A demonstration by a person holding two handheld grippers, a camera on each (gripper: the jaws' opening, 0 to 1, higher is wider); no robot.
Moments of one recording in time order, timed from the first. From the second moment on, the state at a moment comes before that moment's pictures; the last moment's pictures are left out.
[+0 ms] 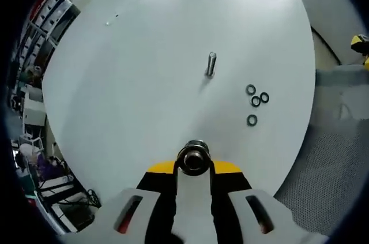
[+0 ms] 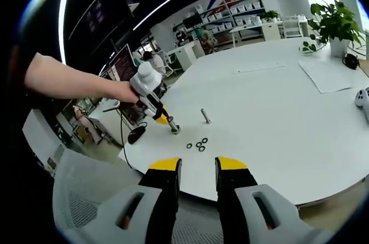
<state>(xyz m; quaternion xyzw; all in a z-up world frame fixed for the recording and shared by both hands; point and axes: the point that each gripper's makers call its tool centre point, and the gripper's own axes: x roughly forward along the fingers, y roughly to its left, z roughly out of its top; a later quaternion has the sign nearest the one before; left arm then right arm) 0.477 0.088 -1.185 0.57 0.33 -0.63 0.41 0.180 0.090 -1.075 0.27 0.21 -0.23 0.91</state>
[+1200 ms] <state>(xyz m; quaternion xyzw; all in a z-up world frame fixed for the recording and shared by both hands) 0.471 0.130 -1.209 0.45 0.39 -0.62 0.50 0.182 0.104 -1.086 0.27 0.25 -0.20 0.91</state>
